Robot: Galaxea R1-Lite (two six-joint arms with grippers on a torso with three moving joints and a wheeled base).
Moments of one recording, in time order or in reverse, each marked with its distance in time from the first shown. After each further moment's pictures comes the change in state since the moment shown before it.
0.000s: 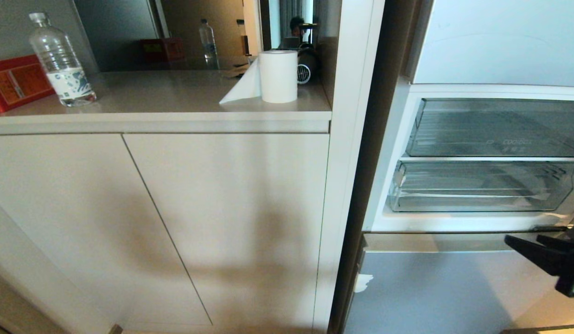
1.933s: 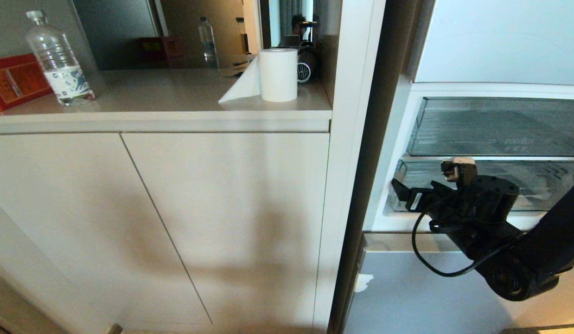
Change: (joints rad) left arm 0.000 0.000 0.000 0.000 0.000 0.000; right arm 0.202 0.970 -0.303 -0.947 -0.317 -0.031
